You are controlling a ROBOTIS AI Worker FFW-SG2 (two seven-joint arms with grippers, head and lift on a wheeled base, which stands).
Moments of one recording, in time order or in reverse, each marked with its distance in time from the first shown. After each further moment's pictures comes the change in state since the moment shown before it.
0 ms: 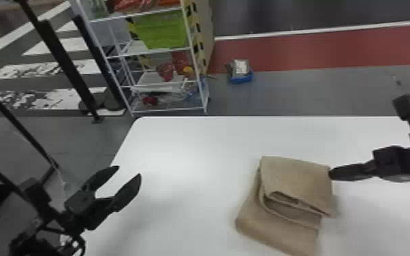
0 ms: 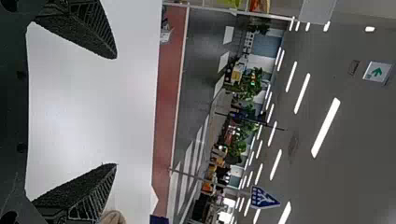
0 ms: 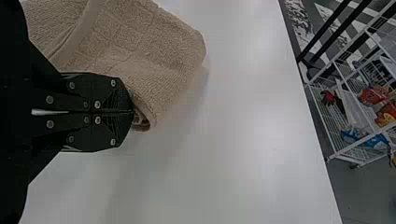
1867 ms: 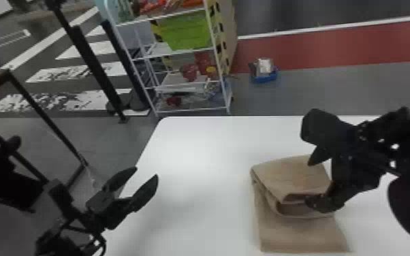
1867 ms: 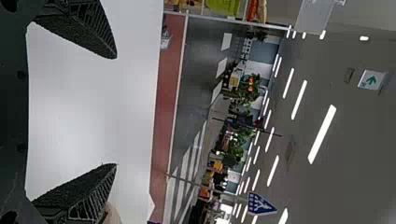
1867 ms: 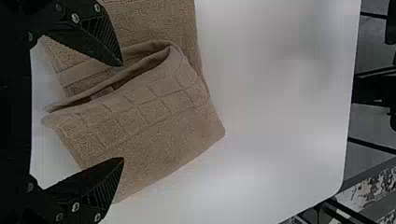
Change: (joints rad) left arm 0.010 0.000 0.044 -0.003 0.017 0.007 -0.012; right arm 0.127 -0.086 0.556 -0.396 0.644 -0.694 0.358
